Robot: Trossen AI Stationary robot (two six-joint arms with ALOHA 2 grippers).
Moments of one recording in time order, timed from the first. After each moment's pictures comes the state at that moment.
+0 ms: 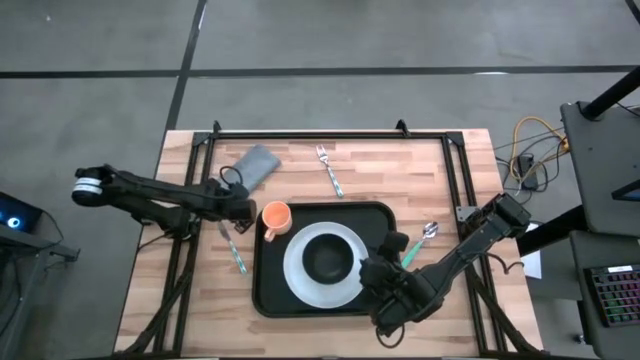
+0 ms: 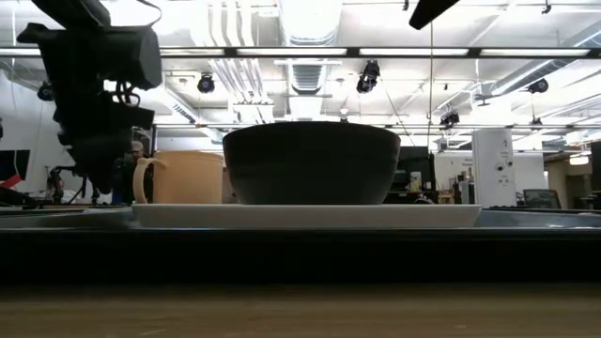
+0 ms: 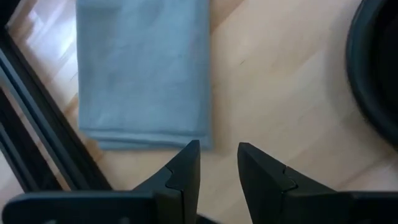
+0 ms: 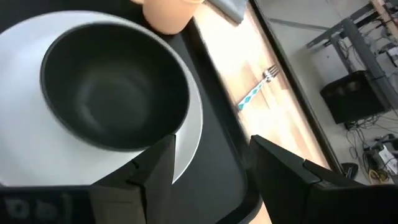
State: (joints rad) left arm 0.01 1.14 0.60 -0.94 -0.47 -0.75; right arm 0.67 1.87 1.64 -1.30 0.89 0.89
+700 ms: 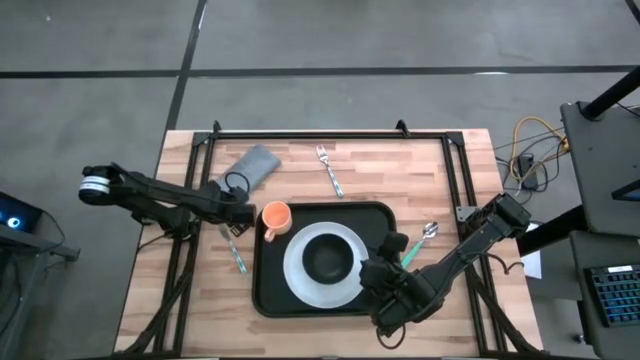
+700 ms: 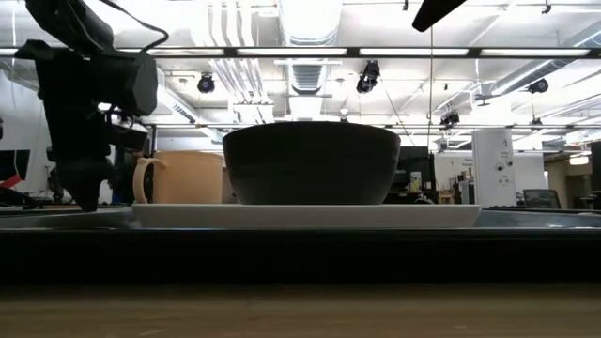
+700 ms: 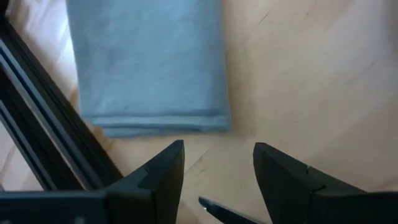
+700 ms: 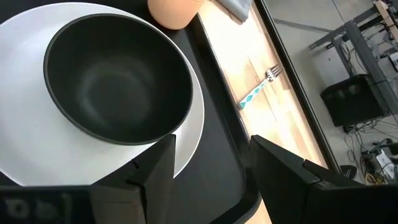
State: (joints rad) left arm 0.01 1.22 0.54 -0.92 -0.48 -0.71; right arm 0.67 1.87 1.63 -1.29 0.88 0.86
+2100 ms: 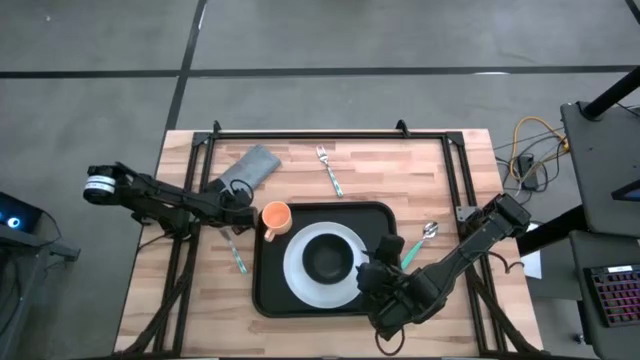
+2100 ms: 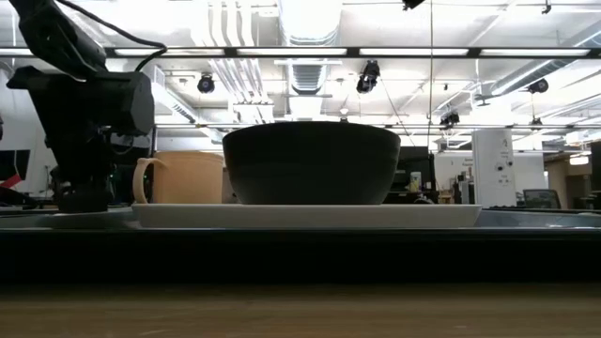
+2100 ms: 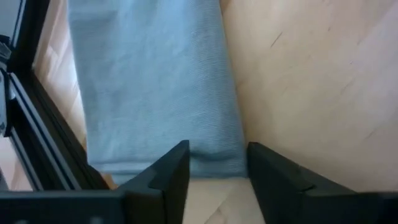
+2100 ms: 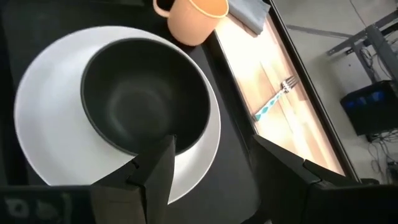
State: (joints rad) left arm 0.03 1.28 0.43 -0.69 -0.61 -0.56; right arm 0.67 1.87 1.69 -1.23 0.85 0.80
